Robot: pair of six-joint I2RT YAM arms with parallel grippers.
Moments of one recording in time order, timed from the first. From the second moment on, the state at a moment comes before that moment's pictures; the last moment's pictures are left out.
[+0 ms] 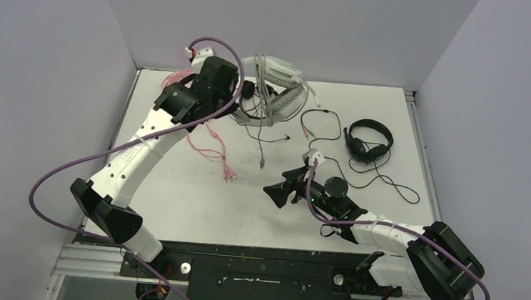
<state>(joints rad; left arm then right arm) -0.60 1.56 1.84 -0.99 -0.46 -0.85 0.72 1.23 0.32 0.79 -0.26 0.37</state>
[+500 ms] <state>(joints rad) -0.60 1.56 1.88 -1.02 -0.37 -0.85 0.69 1.43 0.48 0.83 -0.25 0.16</state>
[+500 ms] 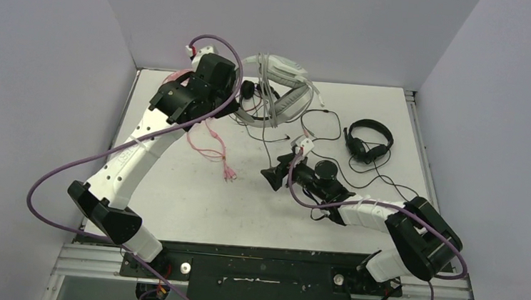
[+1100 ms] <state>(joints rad) -0.60 1.52 1.89 -1.02 -0.20 -0.84 0.57 1.48 0.50 0.92 -0.45 0.18</state>
